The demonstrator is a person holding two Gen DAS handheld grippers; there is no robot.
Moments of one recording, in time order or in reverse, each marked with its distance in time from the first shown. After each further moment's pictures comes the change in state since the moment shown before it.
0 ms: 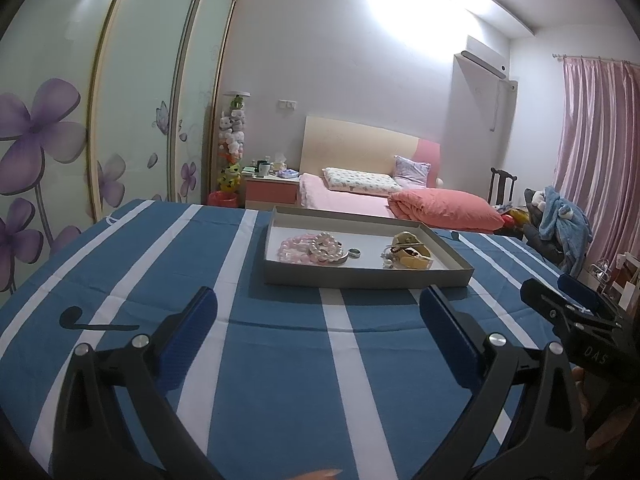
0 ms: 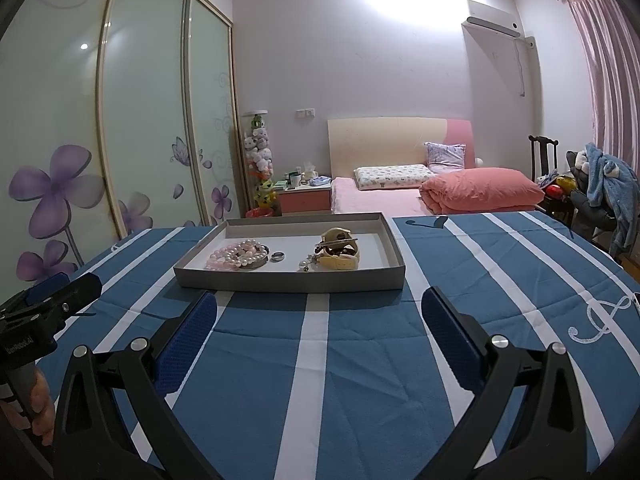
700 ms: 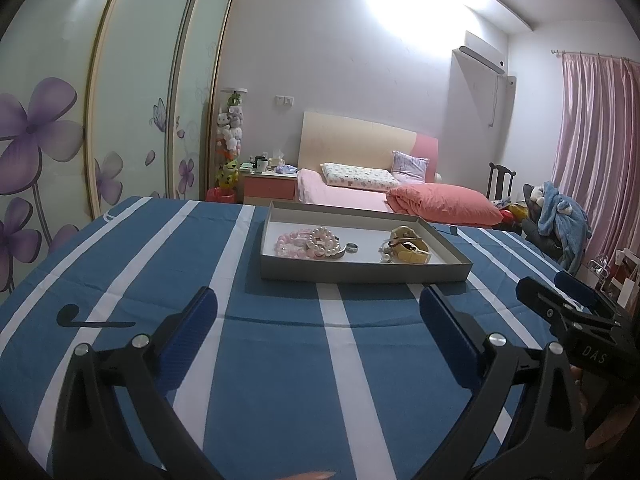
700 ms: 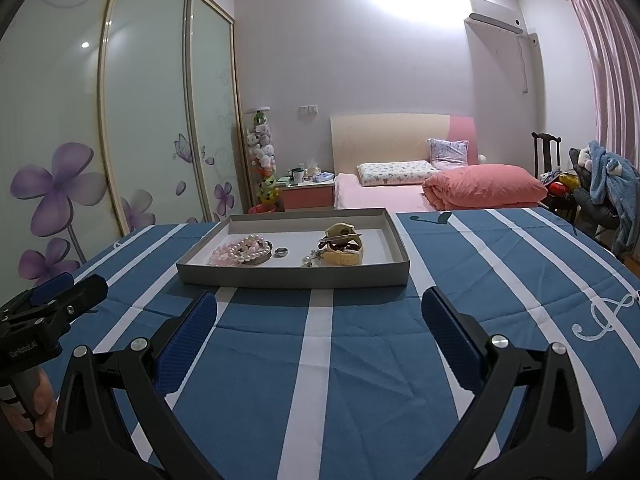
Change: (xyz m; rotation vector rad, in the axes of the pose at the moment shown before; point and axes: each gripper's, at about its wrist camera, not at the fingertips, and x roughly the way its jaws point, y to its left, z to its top) left arm 0.004 -0.001 -0.002 0.007 0.015 -0.005; right arm 0.001 0.001 -0.001 0.004 0.011 0.011
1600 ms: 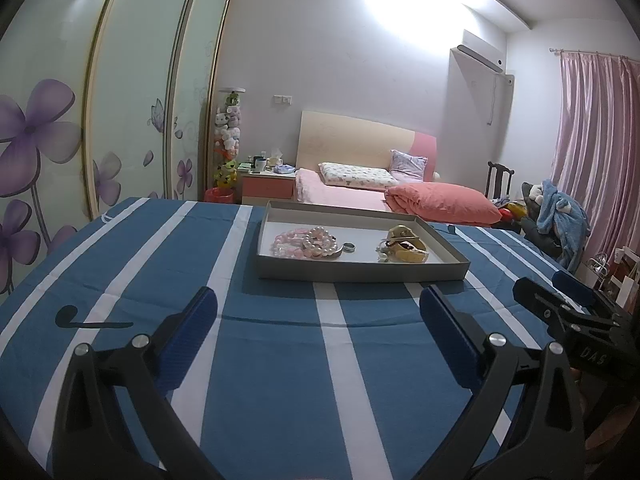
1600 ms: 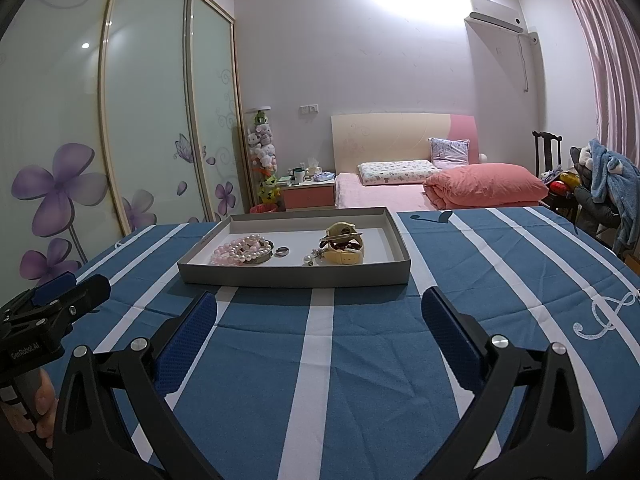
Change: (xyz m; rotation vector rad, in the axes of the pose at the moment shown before) left arm 0.001 -0.002 -0.002 0.003 0.000 -0.005; right arm 0.000 0.001 0.000 0.000 0.002 0.002
